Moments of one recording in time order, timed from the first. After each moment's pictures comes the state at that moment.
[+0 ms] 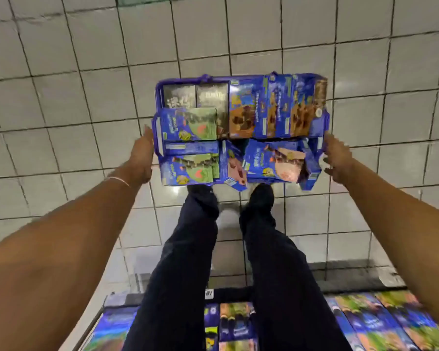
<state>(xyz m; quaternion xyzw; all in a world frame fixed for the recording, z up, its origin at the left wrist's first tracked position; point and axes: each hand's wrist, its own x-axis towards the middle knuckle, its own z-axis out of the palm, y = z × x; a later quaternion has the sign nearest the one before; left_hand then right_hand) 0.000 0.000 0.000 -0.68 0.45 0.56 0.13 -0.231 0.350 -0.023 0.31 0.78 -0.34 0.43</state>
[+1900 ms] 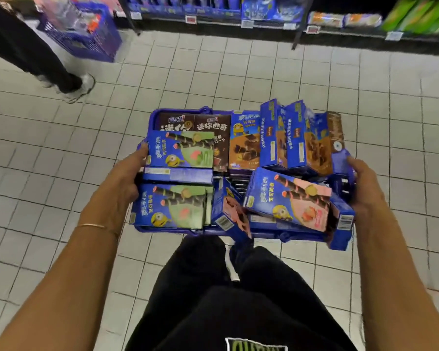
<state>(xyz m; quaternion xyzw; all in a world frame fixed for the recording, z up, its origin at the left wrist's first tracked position) -0.203 -0.561 0.451 -0.70 0.35 0.62 -0.08 -0.502 -0.245 0.462 0.24 0.64 -0.62 0.39</state>
